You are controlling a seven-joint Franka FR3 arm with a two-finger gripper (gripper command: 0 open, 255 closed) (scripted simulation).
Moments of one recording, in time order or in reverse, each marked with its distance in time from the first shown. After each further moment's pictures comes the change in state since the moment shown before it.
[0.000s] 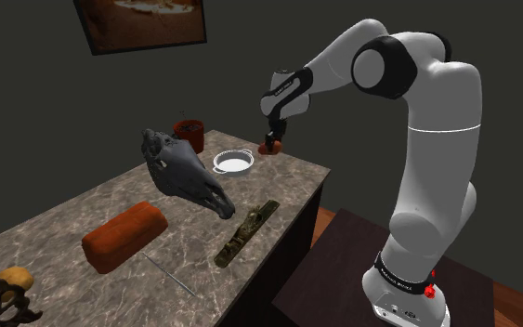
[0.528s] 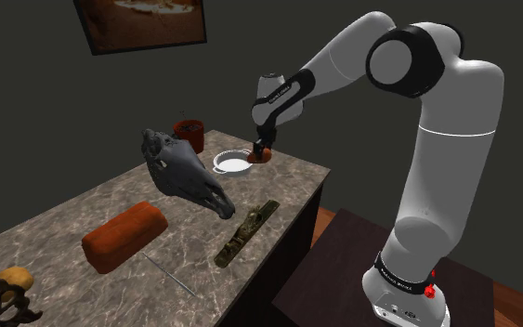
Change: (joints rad) arm 0.114 -0.108 0.032 -0.141 -0.067 0.030 0.185
